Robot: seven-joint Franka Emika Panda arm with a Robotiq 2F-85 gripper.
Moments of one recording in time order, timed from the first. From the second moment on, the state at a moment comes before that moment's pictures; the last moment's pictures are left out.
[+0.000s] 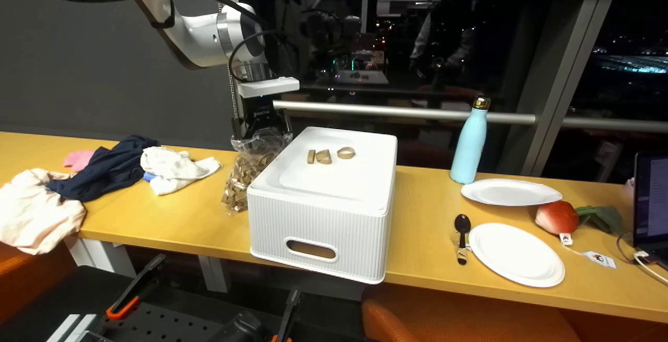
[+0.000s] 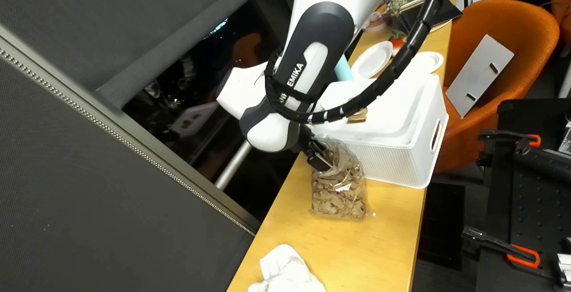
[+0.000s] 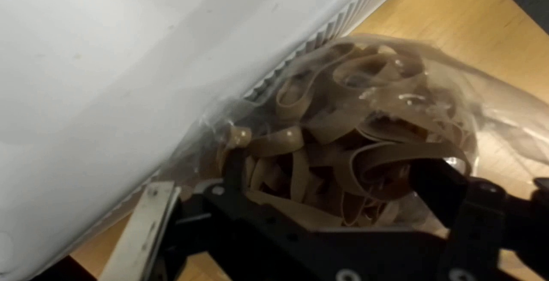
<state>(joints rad) 0.12 0.79 0.10 -1.40 -0.29 1.98 -0.55</state>
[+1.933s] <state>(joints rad) 0.15 0.82 0.12 -1.32 -0.28 1.91 -0.45</state>
